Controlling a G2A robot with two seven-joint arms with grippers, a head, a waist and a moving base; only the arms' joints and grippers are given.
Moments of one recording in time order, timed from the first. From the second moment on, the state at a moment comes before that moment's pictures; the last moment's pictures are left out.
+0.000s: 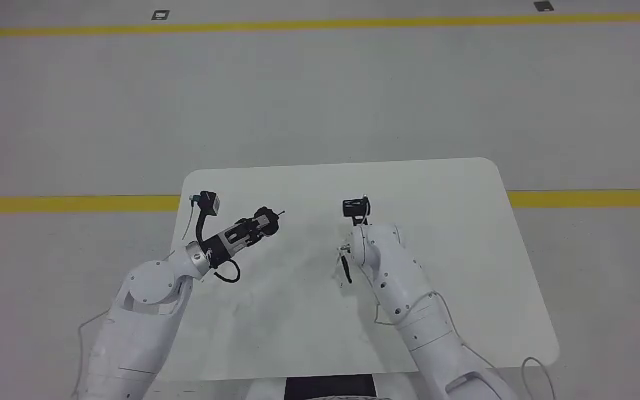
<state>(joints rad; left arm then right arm) 1.55 -1.16 -1.46 -1.64 -0.21 -0.23 -0.79 -1.20 -1.66 1.17 -1.30 -1.57 0.34 1.25</state>
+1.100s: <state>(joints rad) 1.55 -1.16 -1.46 -1.64 -0.21 -0.23 -0.79 -1.48 -1.66 1.46 -1.83 -1.26 0.31 1.16</state>
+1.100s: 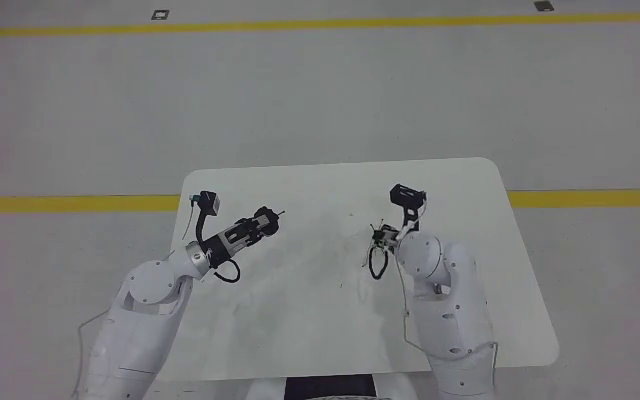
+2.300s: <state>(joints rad) 1.56 -1.16 -1.44 -1.66 -0.28 -0.21 -0.77 -1.54 -1.63 1.66 -1.69 -0.21 -0.19 0.93</state>
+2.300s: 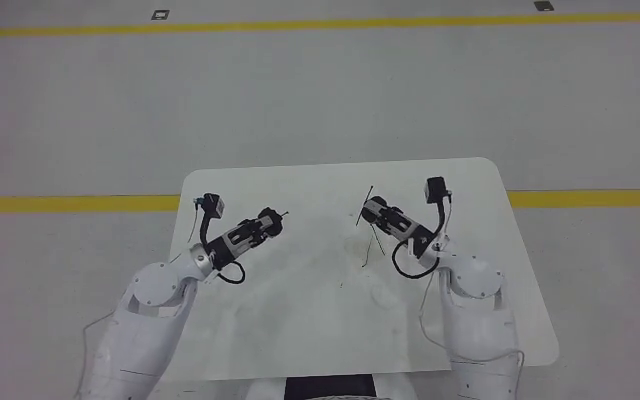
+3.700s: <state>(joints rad) 1.59 -1.15 -1.33 -1.72 -0.10 -0.30 -0.55 -1.53 -1.57 1.45 -1.69 -0.02 -0.34 0.75</state>
